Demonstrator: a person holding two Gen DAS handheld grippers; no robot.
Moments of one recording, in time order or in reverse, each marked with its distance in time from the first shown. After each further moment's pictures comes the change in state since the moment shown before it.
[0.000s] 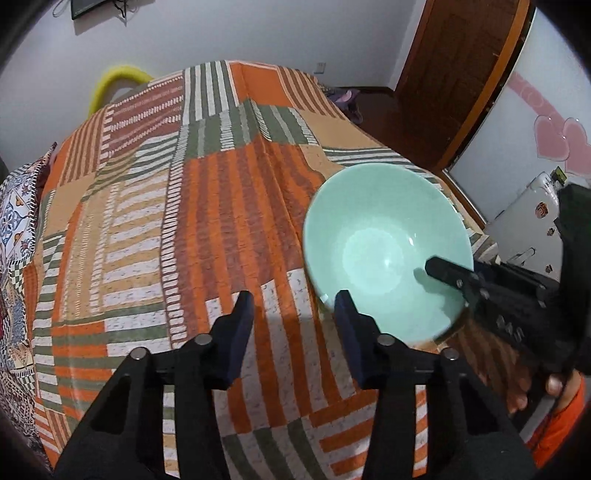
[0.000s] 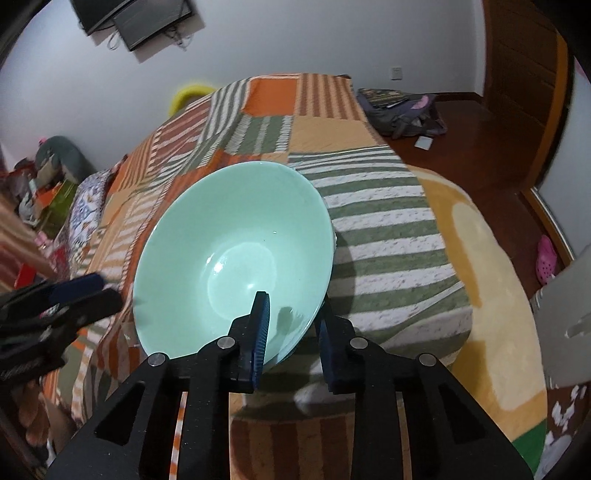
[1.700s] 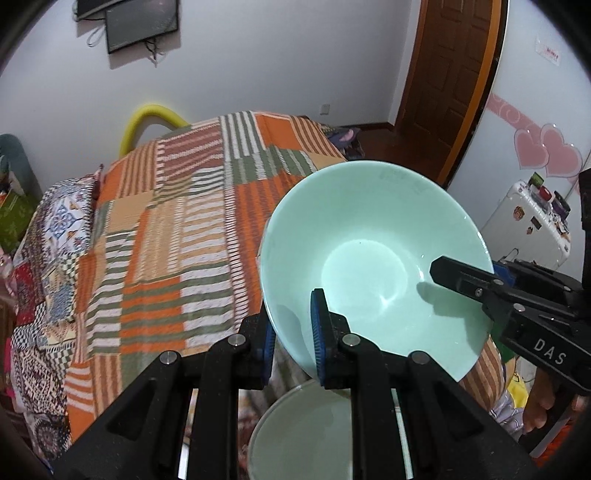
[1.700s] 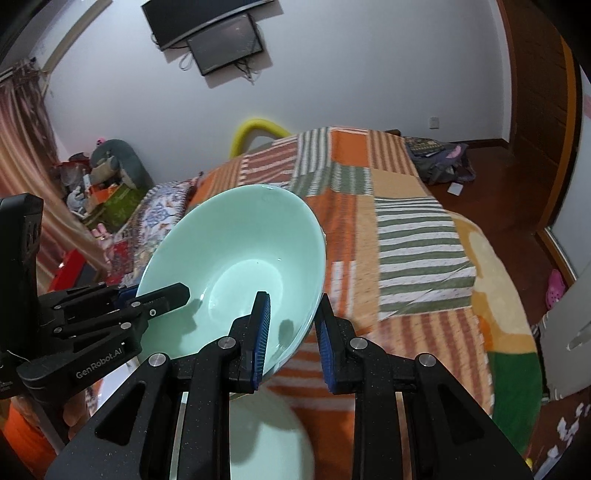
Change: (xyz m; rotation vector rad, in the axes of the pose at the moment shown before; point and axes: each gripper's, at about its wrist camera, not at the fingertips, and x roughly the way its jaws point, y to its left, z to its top) left arm -0.161 0.001 -0.086 0.003 -0.181 0.056; right arm -0.108 0.100 -0.042 -0.104 -0.156 0.115
